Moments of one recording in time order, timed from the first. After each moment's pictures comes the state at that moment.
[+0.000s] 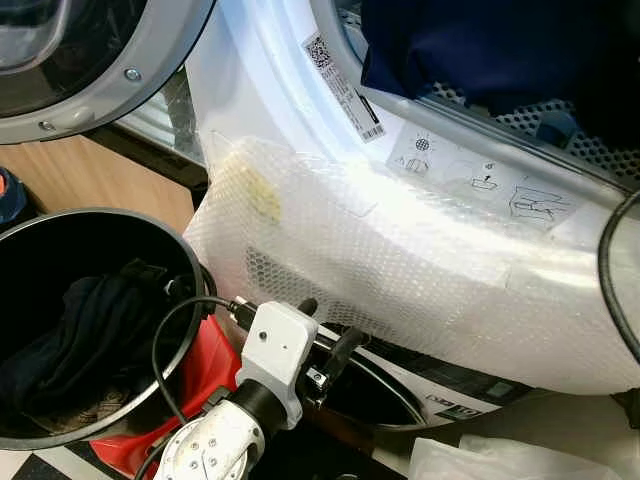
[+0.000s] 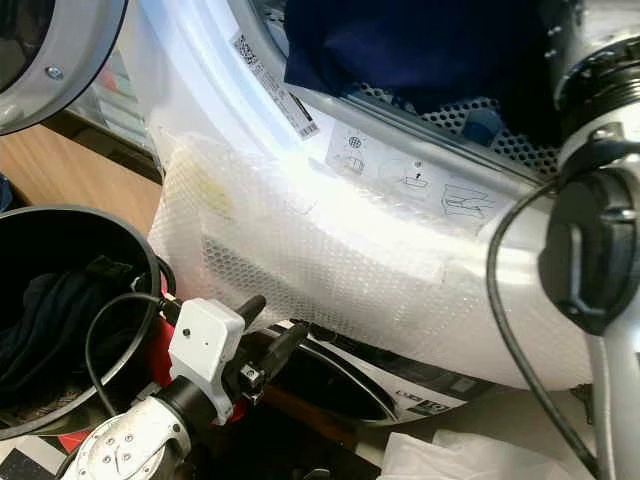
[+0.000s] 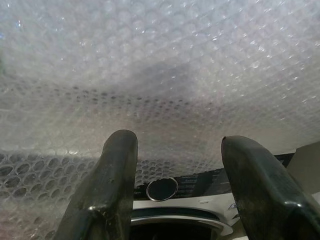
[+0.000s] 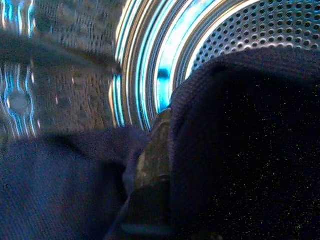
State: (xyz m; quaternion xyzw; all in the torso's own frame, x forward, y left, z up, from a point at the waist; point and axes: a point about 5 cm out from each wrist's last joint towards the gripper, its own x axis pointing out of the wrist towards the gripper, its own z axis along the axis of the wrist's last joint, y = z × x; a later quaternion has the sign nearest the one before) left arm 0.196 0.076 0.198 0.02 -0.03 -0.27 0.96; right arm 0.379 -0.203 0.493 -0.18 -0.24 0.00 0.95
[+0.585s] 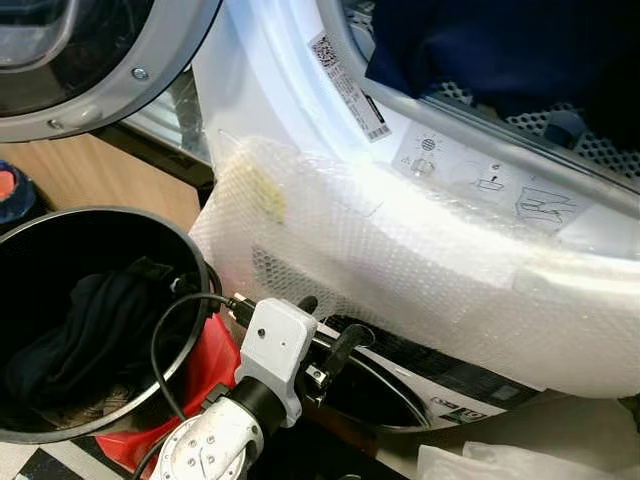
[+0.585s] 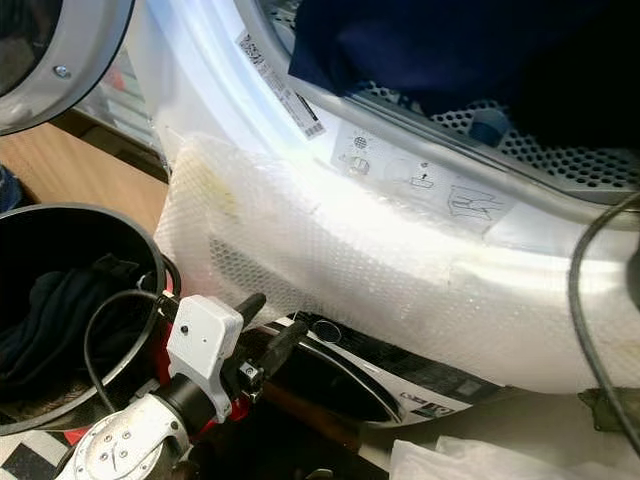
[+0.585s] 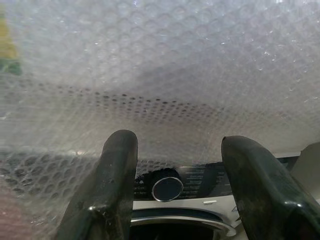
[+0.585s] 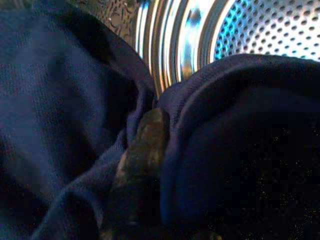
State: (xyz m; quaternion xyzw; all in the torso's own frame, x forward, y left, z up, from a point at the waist) left arm 0.197 0.076 0.201 0.02 -0.04 -0.28 0.96; right arm 0.354 -0.270 0.489 -0.24 -0.13 0.07 0.96
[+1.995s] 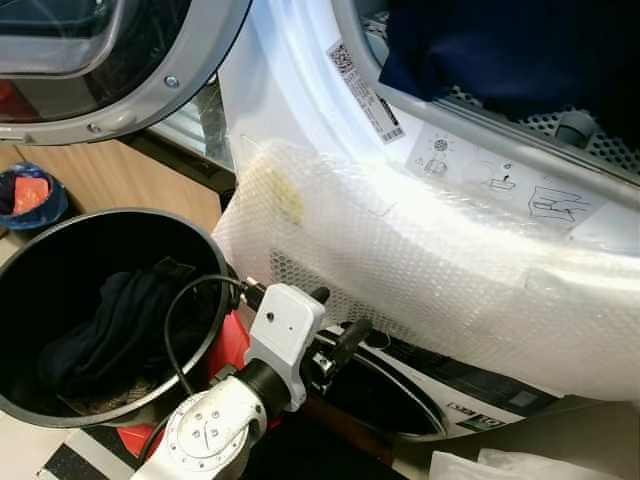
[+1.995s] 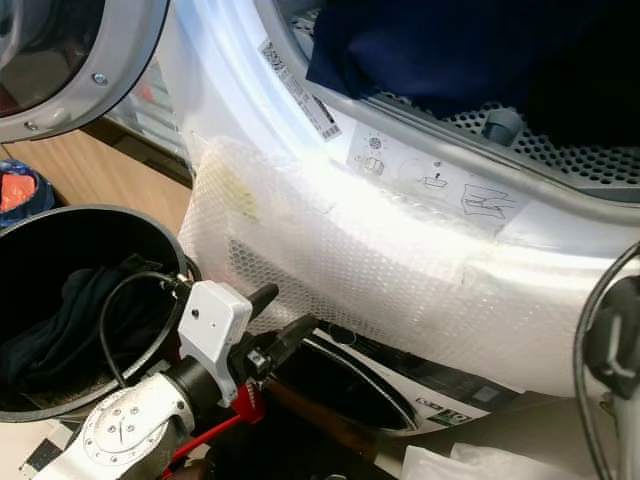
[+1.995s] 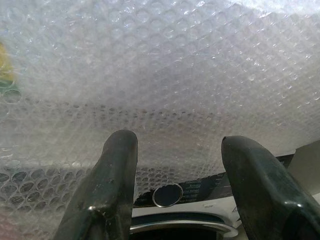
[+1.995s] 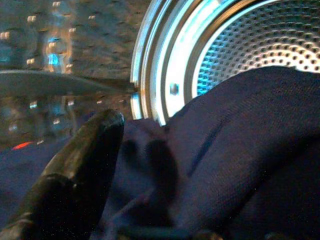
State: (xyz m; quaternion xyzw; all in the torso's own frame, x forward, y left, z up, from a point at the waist) left arm 0.209 0.071 0.204 0.02 -0.04 -0.32 0.95; right arm 0.319 -0.252 0.480 -0.11 -0.27 0.06 0.96
